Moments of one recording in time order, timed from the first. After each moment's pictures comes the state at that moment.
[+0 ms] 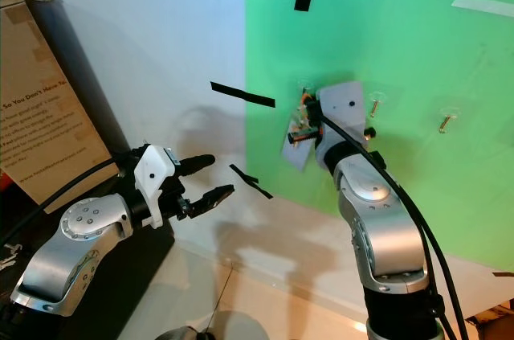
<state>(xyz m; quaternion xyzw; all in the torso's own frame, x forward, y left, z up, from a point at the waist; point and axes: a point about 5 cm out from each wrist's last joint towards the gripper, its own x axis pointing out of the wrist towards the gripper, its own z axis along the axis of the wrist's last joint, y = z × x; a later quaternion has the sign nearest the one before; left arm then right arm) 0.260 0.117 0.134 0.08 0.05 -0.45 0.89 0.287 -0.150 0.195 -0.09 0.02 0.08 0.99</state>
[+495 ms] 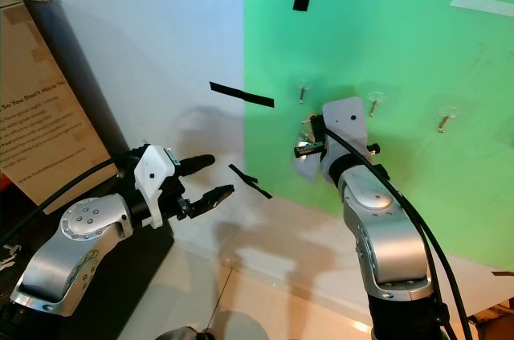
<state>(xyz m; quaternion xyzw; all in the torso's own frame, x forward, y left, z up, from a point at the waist) 0.260 0.117 0.134 0.08 0.05 -0.45 0.89 0.282 -0.156 0.181 -0.10 0.06 0.07 0.99</state>
